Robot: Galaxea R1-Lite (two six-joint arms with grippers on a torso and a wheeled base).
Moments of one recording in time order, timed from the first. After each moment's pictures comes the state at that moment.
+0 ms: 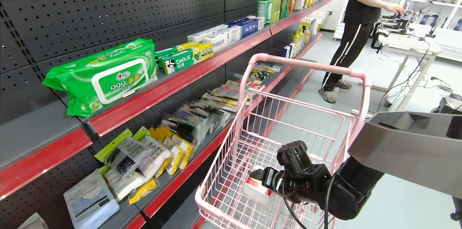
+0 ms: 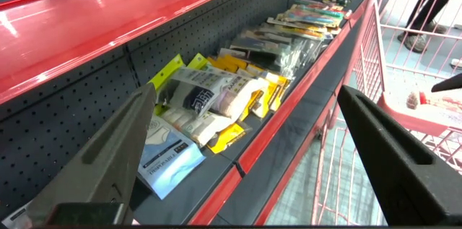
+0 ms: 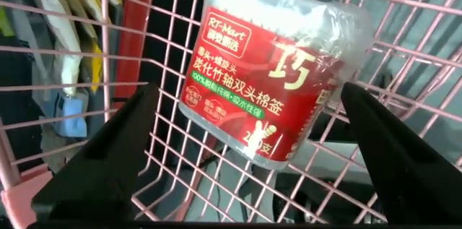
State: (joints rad) left arm 0.00 0.00 0.00 0.00 -0.01 0.02; right arm 0.62 2.26 -0.73 -0.70 0.00 0.92
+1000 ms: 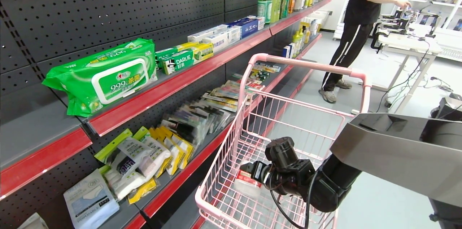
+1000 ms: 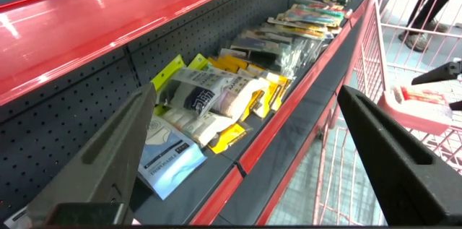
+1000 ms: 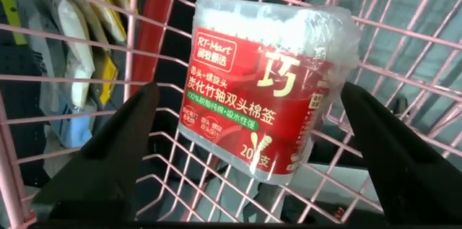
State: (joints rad) left arm 0.00 0.00 0.00 0.00 -0.01 0.03; right arm 0.64 2.33 -0.87 -0.70 -0.02 0.90
